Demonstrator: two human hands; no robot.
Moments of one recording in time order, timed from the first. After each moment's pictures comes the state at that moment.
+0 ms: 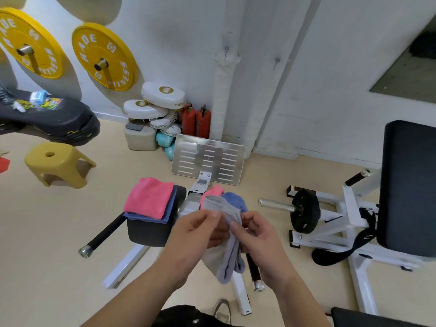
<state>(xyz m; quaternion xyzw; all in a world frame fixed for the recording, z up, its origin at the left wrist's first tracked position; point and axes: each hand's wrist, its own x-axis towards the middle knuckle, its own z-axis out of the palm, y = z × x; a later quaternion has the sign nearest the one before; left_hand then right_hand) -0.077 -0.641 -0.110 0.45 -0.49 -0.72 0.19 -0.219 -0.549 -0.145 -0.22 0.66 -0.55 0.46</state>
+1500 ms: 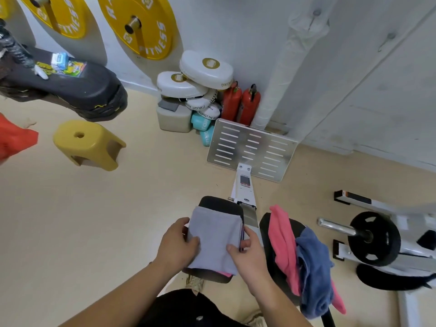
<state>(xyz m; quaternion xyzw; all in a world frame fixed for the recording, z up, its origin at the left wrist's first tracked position) 0.045 -0.943 -0.315 0.60 -0.64 -0.48 0.00 -0.126 -0.832 -0.317 -0.15 0.82 -0.31 0.47</state>
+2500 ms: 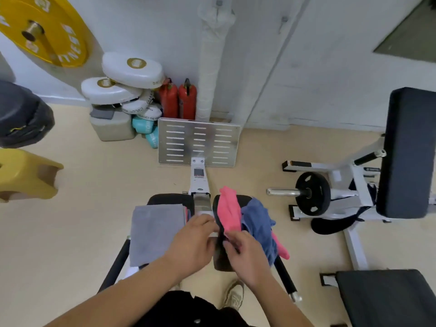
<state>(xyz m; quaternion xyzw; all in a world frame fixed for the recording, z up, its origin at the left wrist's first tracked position) -0.069 -0.860 -0.289 0.22 -0.91 -0.36 0.03 -0.181 -0.712 -0.284 -0.28 0.86 -0.25 0.34</state>
